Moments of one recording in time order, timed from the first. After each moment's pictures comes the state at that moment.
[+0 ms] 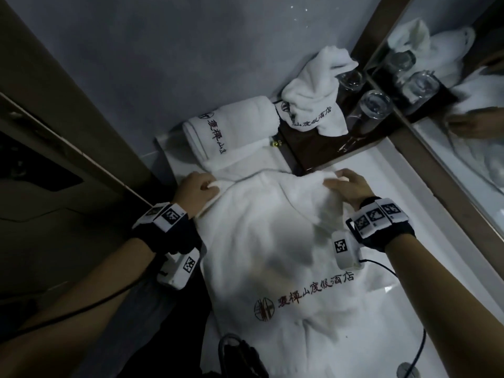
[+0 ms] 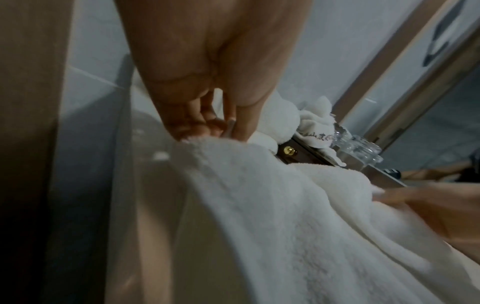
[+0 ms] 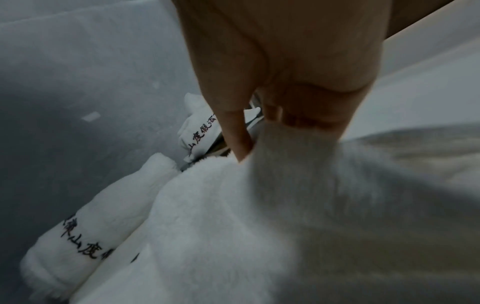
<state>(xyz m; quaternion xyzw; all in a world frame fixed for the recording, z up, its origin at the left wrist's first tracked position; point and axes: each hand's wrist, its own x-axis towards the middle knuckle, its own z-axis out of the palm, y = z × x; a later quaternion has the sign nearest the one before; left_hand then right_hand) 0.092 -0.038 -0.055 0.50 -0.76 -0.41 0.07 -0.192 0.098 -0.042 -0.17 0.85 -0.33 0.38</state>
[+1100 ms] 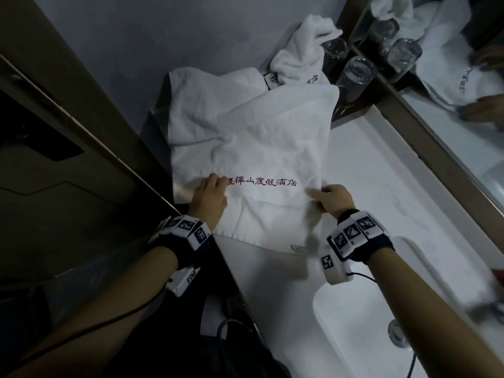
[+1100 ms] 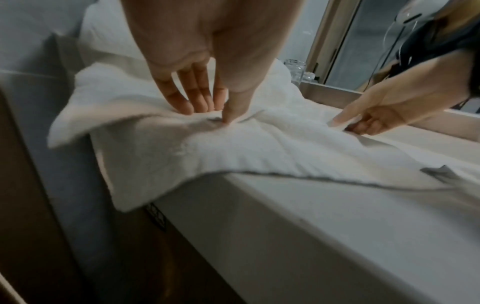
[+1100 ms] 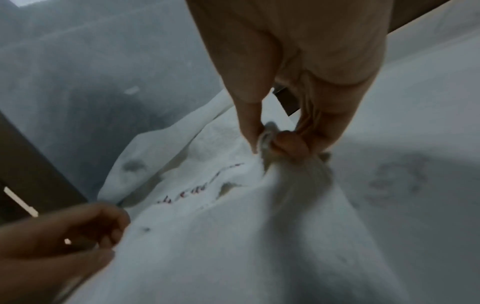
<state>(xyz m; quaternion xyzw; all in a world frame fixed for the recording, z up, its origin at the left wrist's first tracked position) 0.099 0.057 -0.082 0.42 -0.88 -0.22 -0.01 -0.135 0.182 -0.066 -0.18 0.87 -0.28 0.37</state>
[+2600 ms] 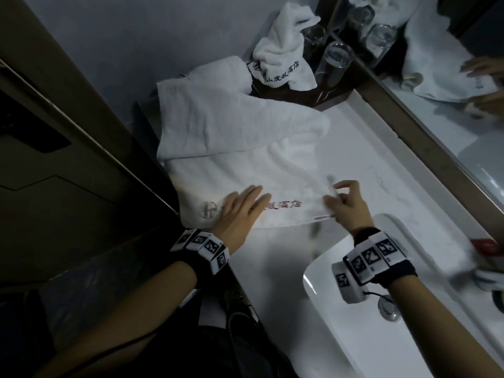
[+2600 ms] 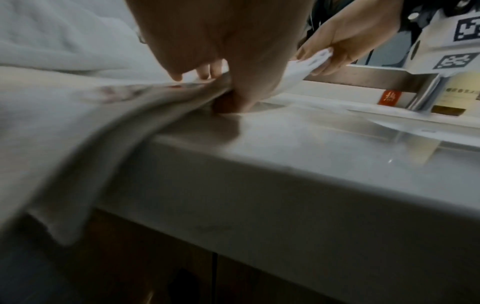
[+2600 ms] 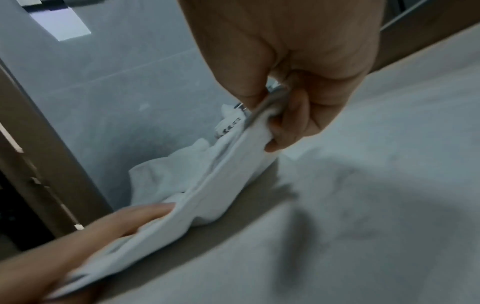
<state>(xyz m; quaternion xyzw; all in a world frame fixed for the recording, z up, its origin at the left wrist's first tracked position) 0.089 0.143 -0.099 0.22 -0.96 -0.18 -0.04 -0.127 0.267 -0.051 -0.21 0.86 -0.36 0.30</state>
